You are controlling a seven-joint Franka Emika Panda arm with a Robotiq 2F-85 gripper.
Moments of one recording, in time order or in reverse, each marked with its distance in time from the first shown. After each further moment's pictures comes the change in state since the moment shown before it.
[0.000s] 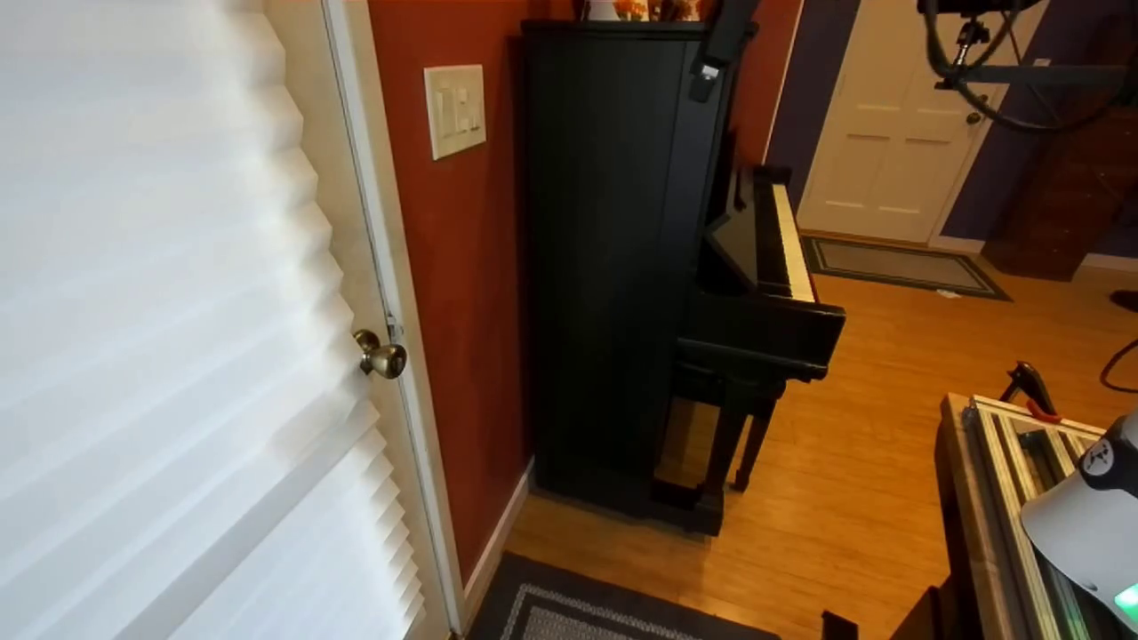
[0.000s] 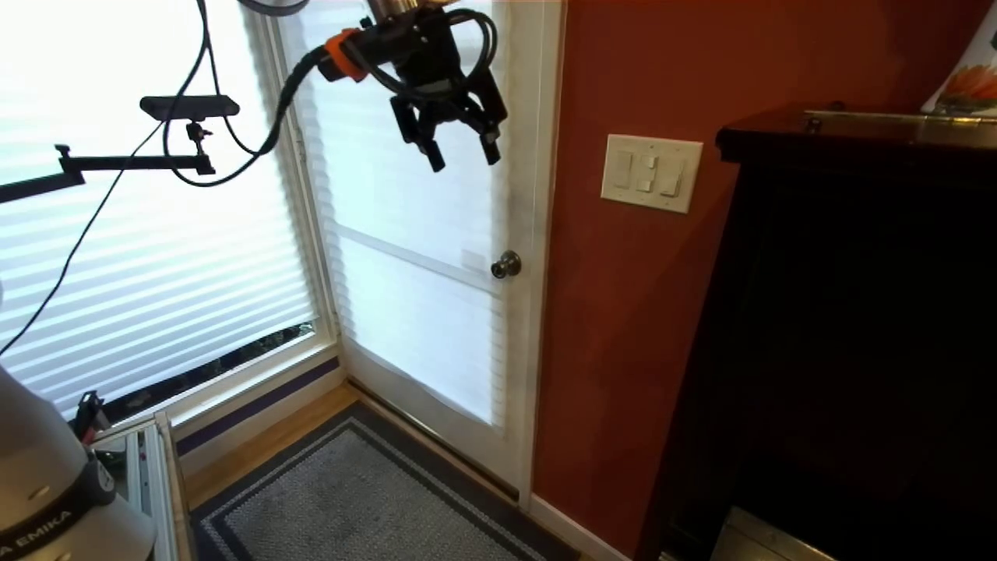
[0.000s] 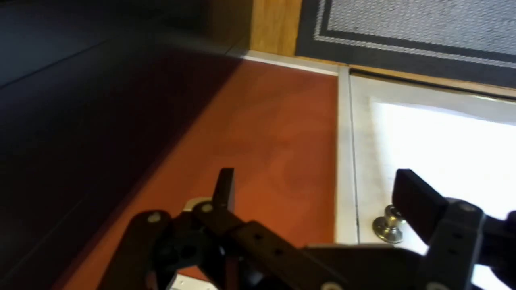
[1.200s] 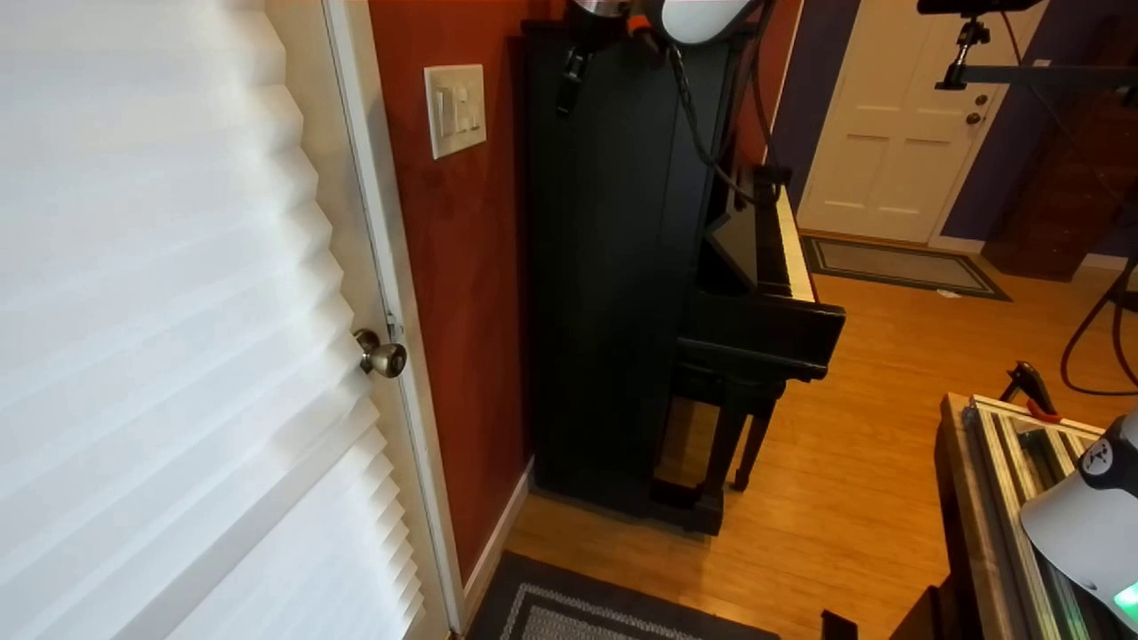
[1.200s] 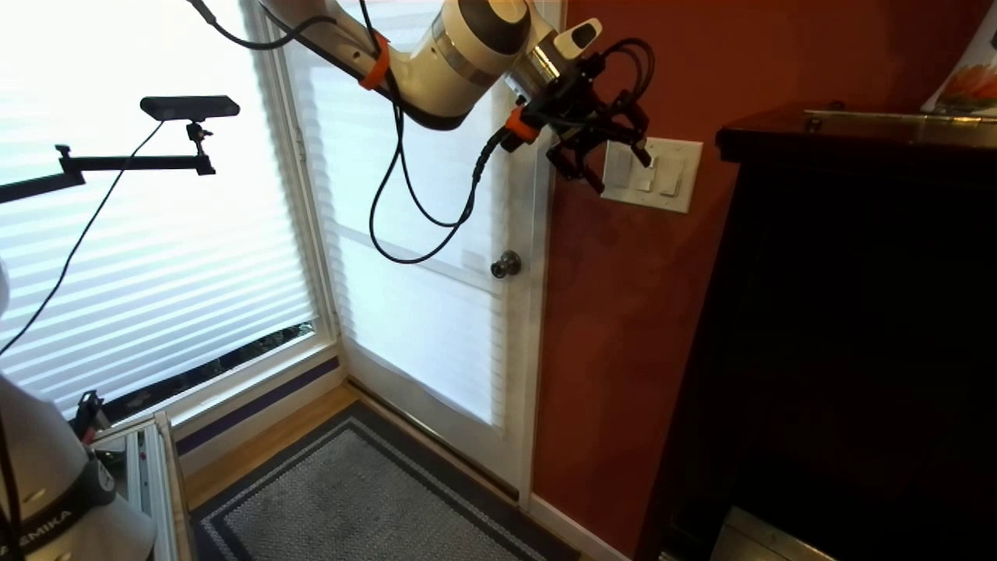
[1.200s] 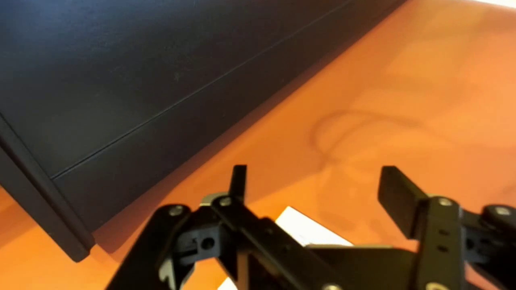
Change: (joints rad) arm -0.064 0.596 0.011 0.473 -0.555 0.315 0.354
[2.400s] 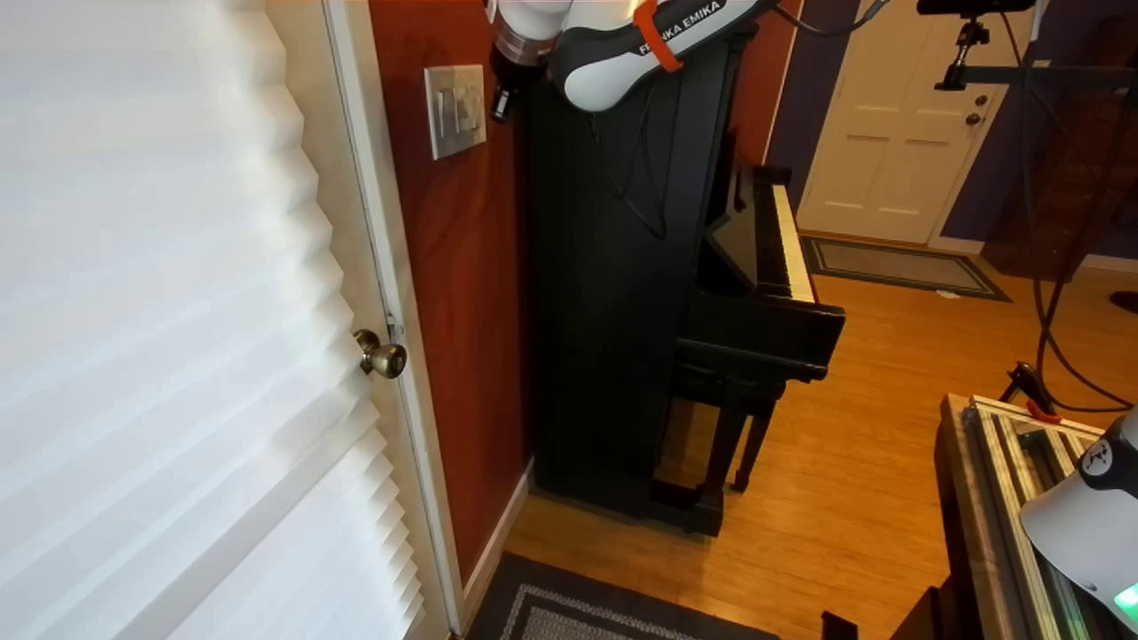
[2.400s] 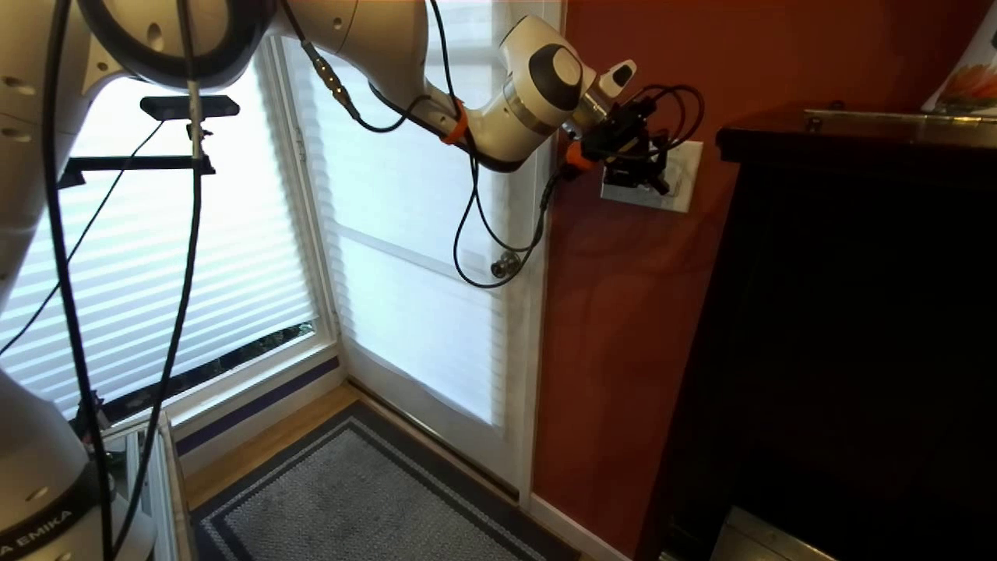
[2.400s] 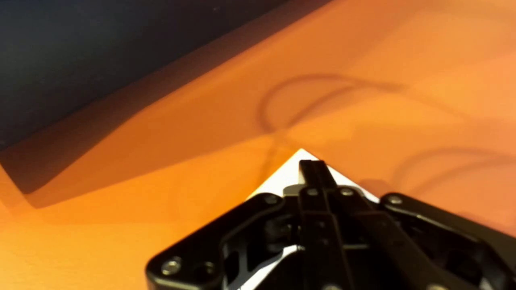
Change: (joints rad) arm 0.030 0.392 -0.049 0.431 0.007 0.109 -0.041
